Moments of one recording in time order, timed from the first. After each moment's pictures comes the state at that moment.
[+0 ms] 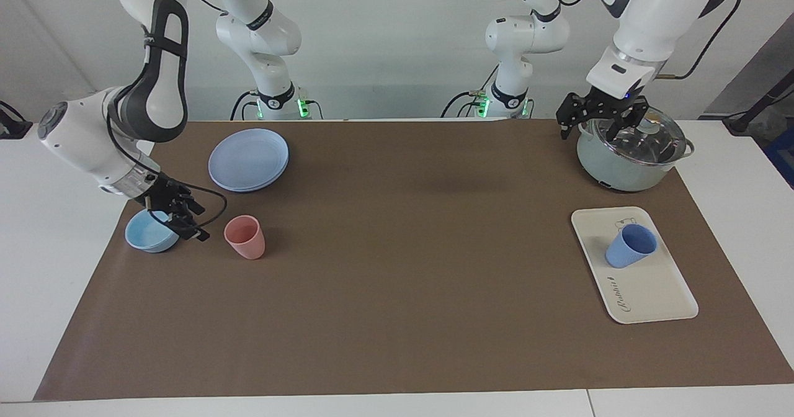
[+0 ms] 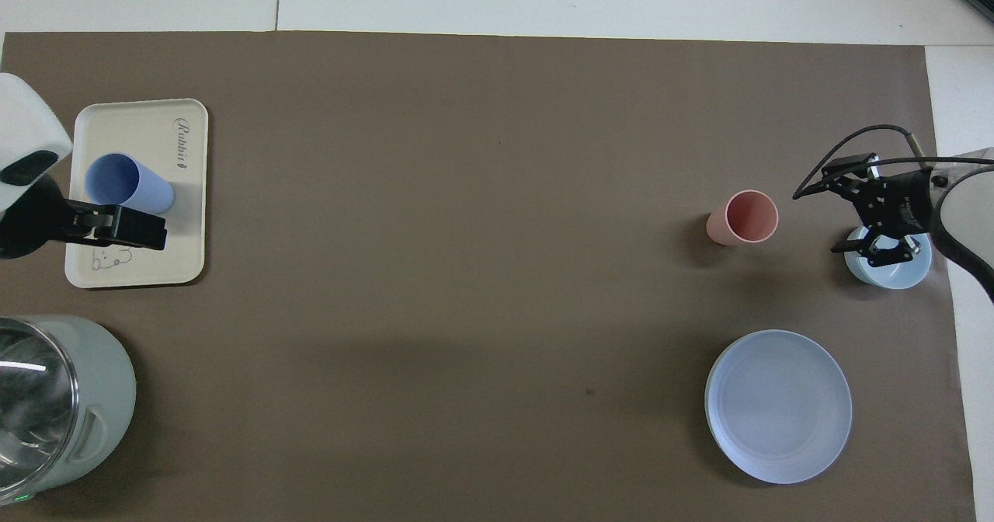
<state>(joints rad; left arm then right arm) -0.05 -0.09 -0.09 -1.64 0.00 1.57 0.01 -0.24 0.16 0.03 -1.91 0.32 1.99 0.59</state>
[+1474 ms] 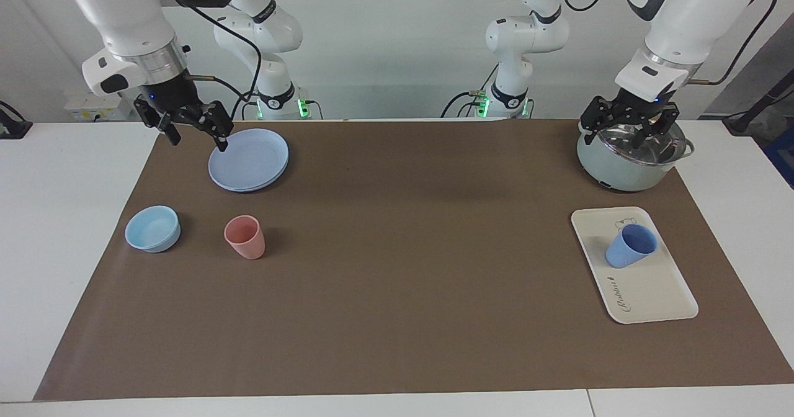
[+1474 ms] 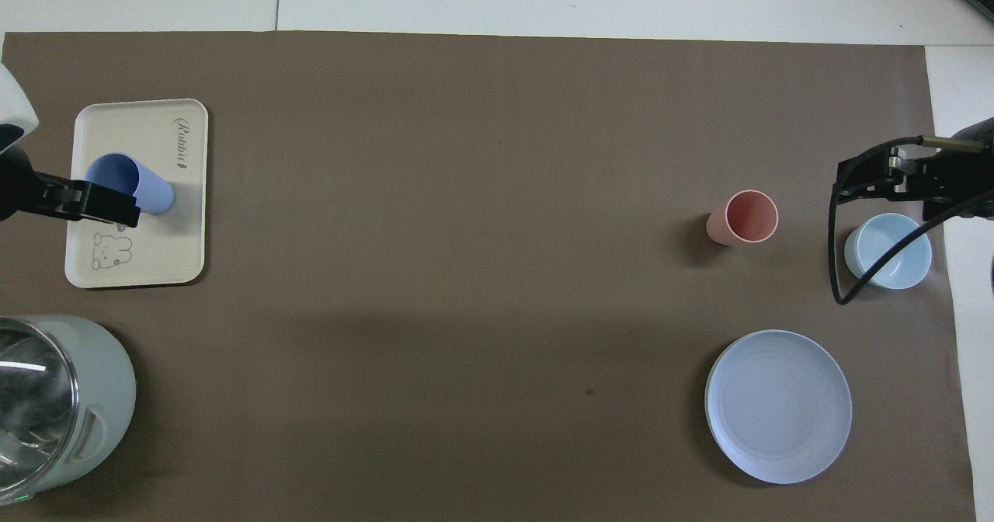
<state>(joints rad) 0.00 -0.02 -0.07 -1.62 0.00 1.61 0.13 0.01 0.02 0.03 -1.53 -0.01 1.56 0.24</state>
